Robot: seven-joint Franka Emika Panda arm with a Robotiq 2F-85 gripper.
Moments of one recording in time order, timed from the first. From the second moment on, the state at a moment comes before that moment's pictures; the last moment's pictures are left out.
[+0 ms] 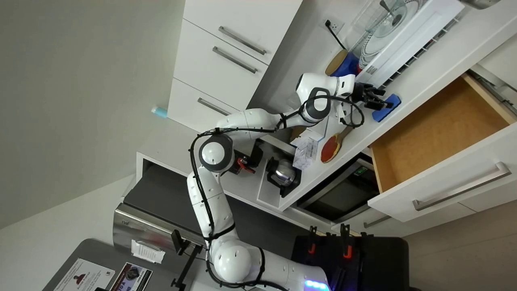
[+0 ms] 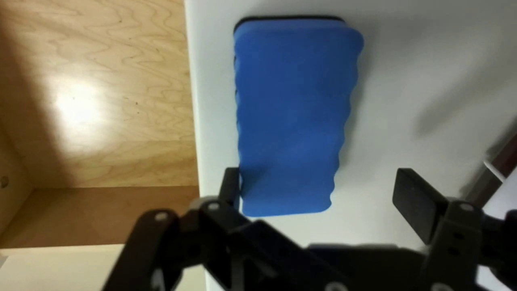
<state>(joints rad) -0.15 0.77 -0.30 -1.71 0.04 2.73 0.86</state>
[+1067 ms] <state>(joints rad) -0.10 0.75 -0.43 -1.75 0.05 2.70 0.85</state>
